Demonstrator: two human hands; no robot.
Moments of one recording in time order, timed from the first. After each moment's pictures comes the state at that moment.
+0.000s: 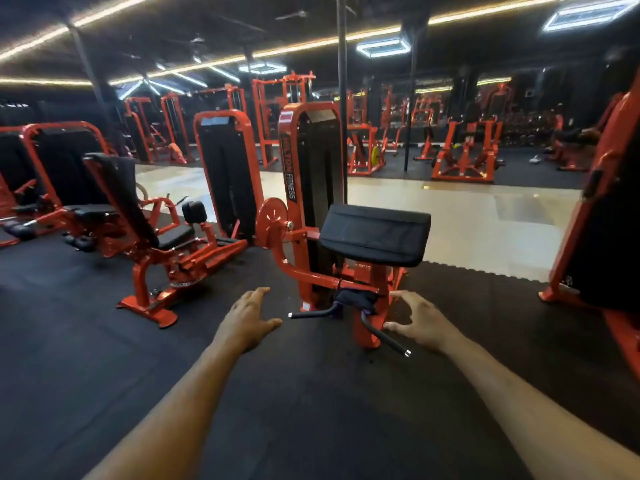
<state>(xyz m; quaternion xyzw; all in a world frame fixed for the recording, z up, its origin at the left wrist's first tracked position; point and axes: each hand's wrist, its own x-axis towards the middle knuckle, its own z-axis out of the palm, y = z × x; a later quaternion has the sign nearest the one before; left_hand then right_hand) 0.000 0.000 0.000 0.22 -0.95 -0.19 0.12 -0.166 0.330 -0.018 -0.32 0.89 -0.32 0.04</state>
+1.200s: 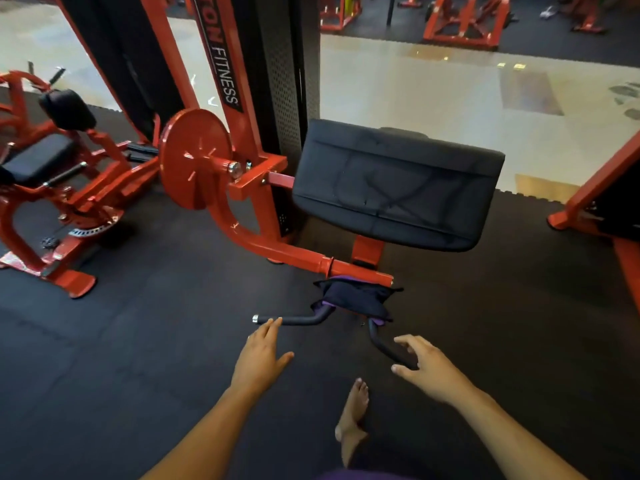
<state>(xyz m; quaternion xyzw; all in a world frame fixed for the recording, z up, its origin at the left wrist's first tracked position) -0.455 -0.221 -0.280 0.18 -0.94 -0.26 -0.09 -0.561 0.120 -0.229 -0.15 0.91 -0.24 0.31</state>
